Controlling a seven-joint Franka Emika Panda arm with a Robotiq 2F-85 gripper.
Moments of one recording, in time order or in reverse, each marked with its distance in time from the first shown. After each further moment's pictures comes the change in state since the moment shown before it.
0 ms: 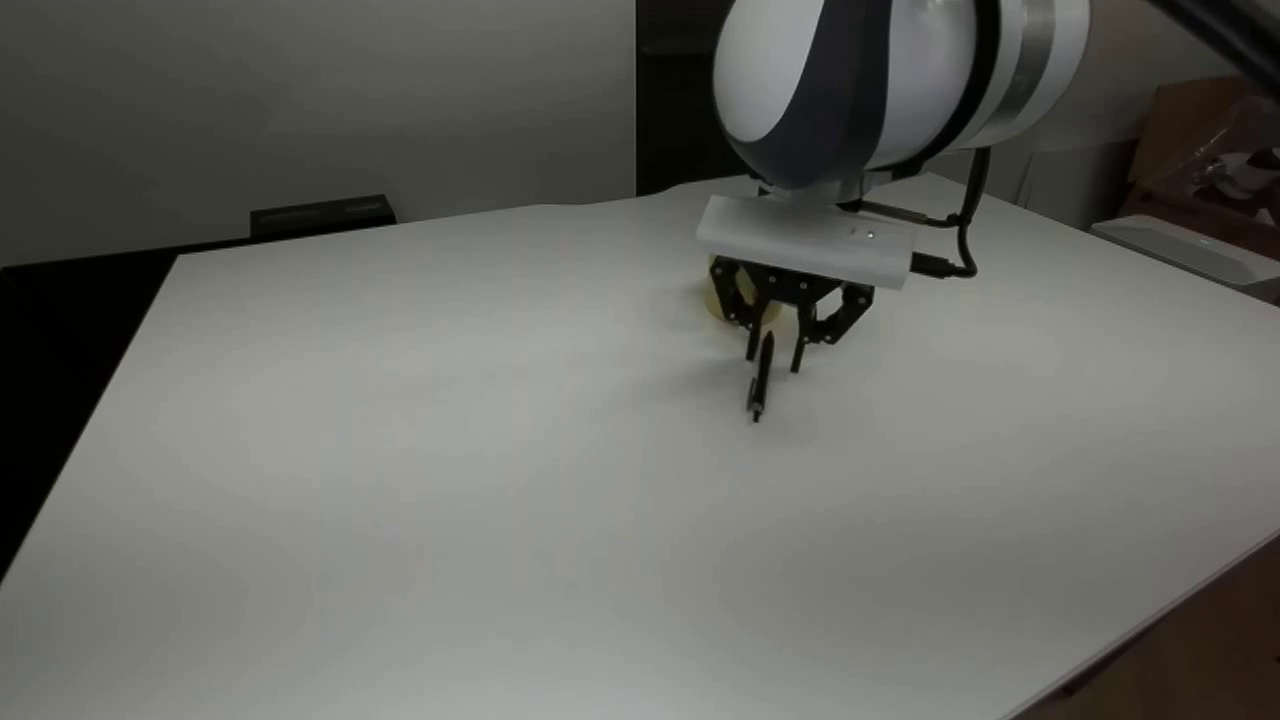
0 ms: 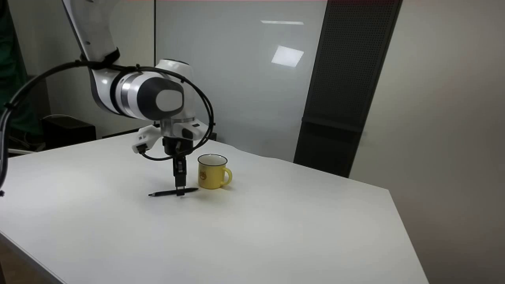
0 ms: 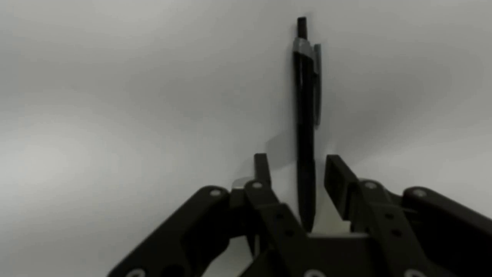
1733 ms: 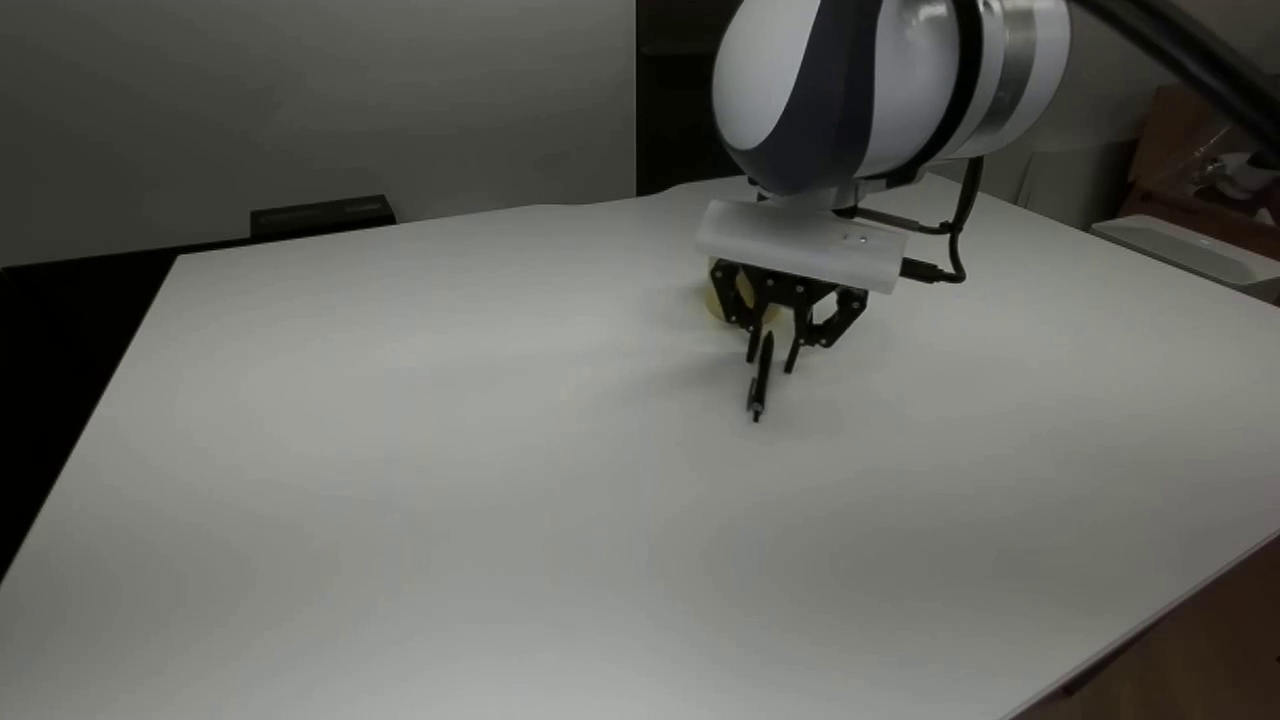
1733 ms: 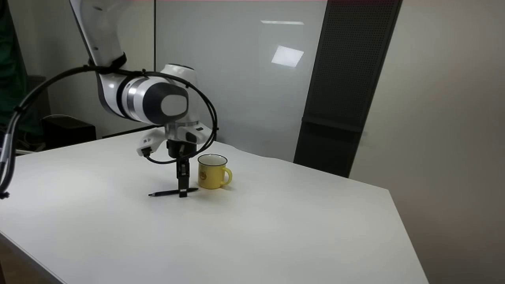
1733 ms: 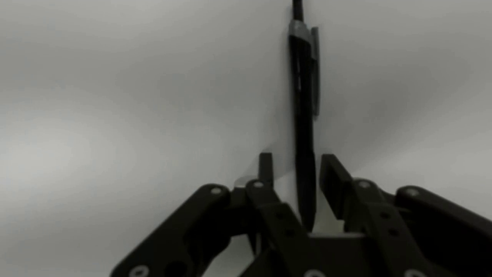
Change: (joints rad) arm -0.042 0.031 0.027 0.035 0.001 0.000 0.000
